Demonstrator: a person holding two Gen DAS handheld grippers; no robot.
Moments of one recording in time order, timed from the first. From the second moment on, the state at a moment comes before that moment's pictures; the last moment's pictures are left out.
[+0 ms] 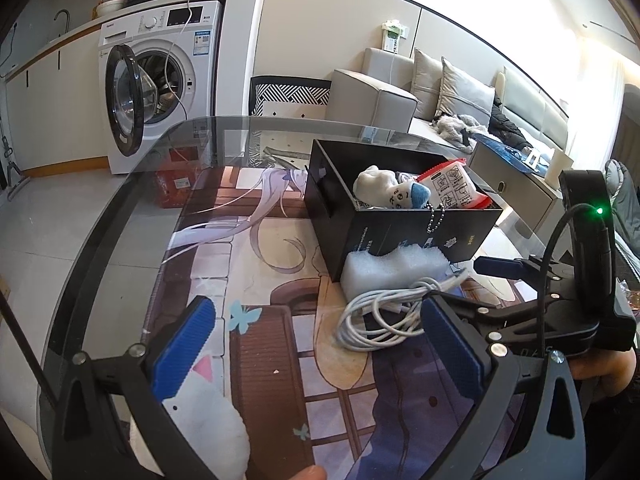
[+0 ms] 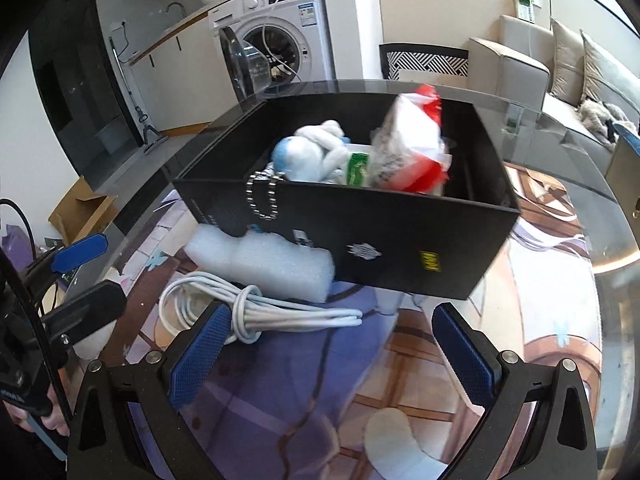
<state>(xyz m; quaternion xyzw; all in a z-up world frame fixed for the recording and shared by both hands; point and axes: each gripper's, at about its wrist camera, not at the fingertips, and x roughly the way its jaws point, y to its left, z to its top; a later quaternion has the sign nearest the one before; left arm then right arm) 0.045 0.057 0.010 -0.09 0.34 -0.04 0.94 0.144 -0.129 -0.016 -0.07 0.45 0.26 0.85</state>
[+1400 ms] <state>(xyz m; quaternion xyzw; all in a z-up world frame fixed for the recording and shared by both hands) 0.058 0.030 -0.004 -0.08 0.37 -0.07 0.92 0.113 -0.223 0.014 -0.02 0.43 0.21 0.88</state>
